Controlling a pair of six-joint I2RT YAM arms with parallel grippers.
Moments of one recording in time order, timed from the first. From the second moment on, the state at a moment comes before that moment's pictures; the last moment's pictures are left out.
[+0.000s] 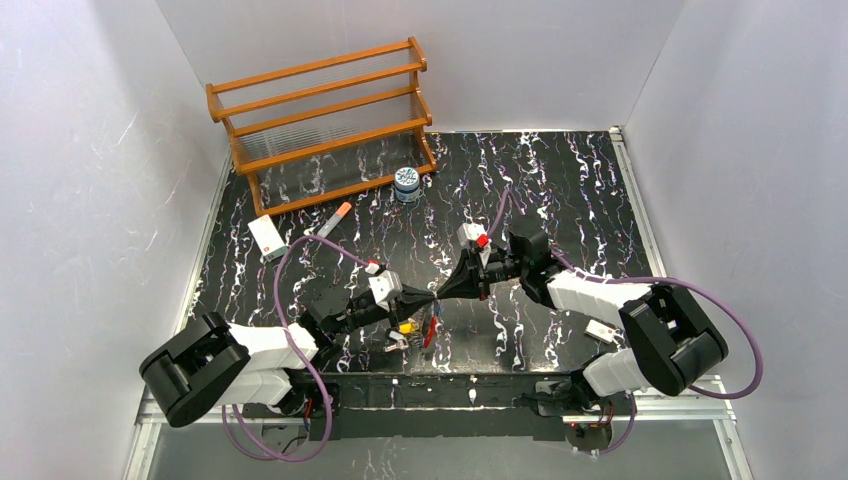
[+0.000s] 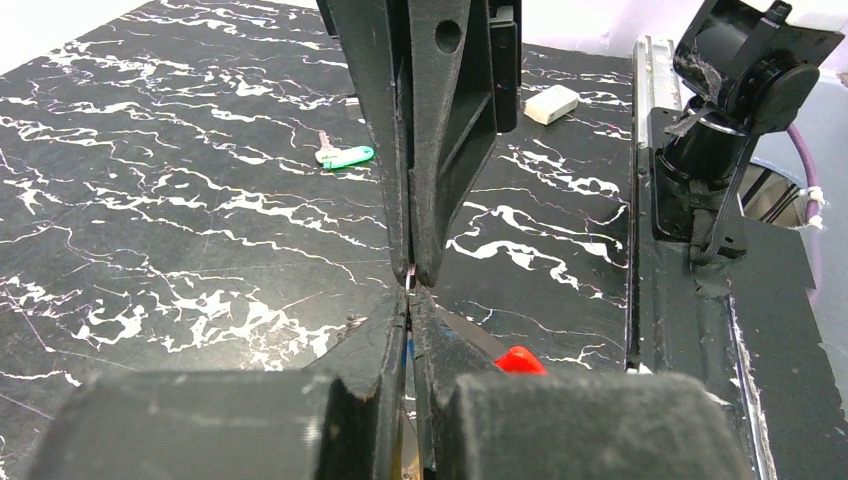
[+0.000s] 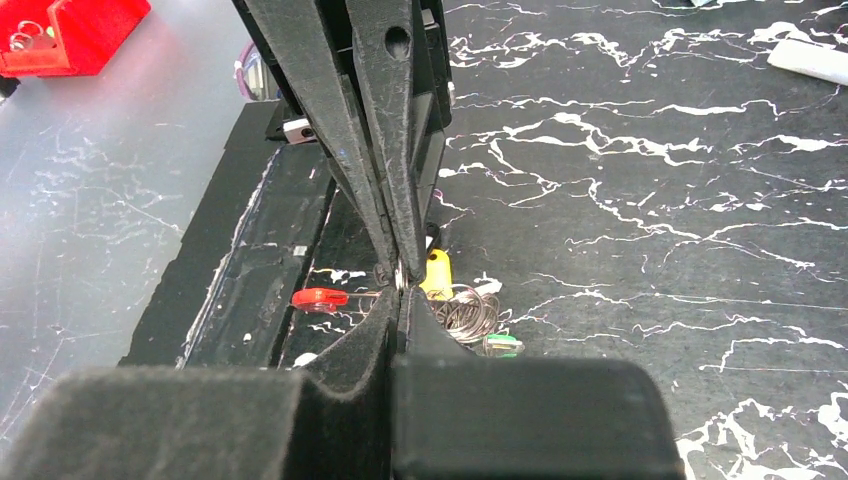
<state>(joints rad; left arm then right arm) -0.84 1.22 0.16 1.10 0.42 -0.03 0.61 1.40 0.57 0.54 -1.18 -0.09</state>
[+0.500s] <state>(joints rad) -0.84 1.13 0.16 1.01 0.37 0.05 0.61 1.39 0.69 0.19 -1.12 -0.32</state>
